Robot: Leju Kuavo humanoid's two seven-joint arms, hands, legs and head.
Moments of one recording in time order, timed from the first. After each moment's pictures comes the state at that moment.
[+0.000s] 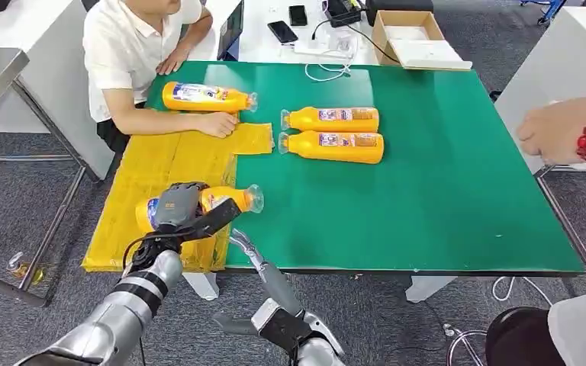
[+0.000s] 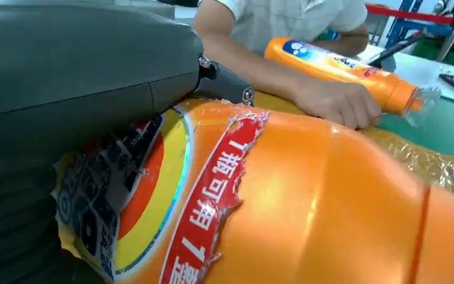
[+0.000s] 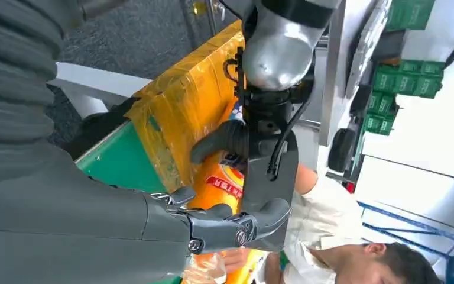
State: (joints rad) left arm -0.58 -0.10 -0.37 -0.62 -0.81 0.40 -0.12; right arm -0.11 0.19 0.60 -1.03 0.13 0.01 -0.59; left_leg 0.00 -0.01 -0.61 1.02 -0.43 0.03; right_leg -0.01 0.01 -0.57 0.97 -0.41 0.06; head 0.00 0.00
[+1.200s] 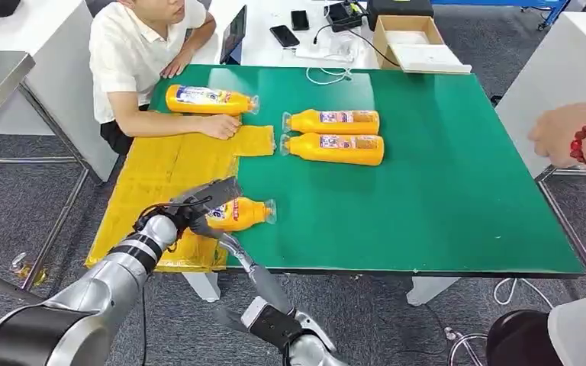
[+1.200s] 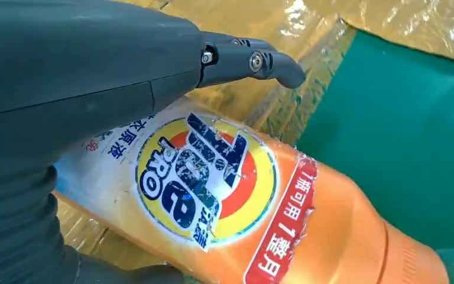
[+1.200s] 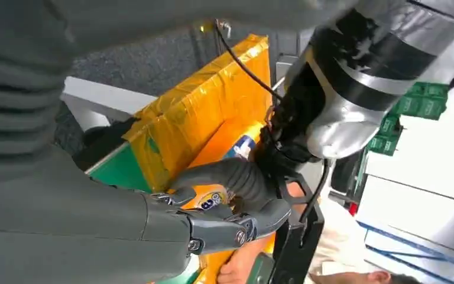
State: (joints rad) left arm -0.78 -0.11 -0.30 -0.36 -0.66 -0.15 -0.04; right arm -0.18 0.22 0.66 -0.89 0.11 0.01 -0.62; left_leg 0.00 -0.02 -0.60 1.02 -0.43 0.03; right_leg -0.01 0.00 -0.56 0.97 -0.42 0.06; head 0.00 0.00
